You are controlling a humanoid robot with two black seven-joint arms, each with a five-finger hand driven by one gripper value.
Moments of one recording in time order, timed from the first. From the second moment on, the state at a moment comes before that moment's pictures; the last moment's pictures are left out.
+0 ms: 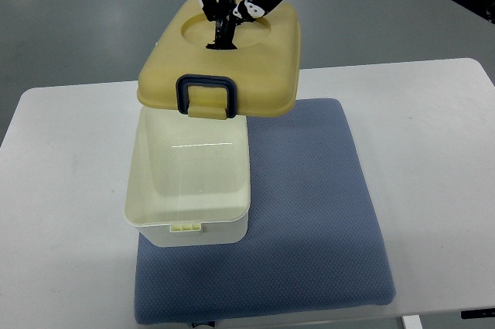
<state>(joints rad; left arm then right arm) 0.03 0.00 -0.02 -0.13 0.02 -0.09 0.05 1.62 -0.45 0.23 1.02 -1.53 0.36 0.61</state>
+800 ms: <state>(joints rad) 0.03 0.00 -0.02 -0.13 0.02 -0.09 0.05 1.32 -0.65 0.21 0.94 -1.55 0.21 0.61</state>
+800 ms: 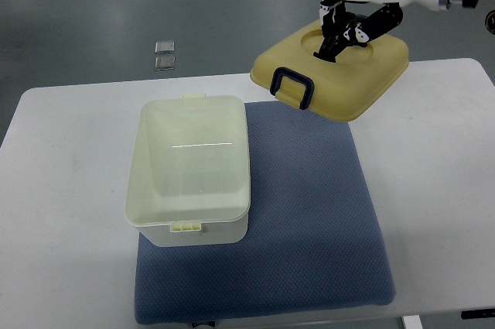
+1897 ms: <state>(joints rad) 0.03 0.00 -0.02 -0.13 0.02 -0.09 0.05 1.13 -0.53 0.16 0.81 -1.57 0.06 0.61</state>
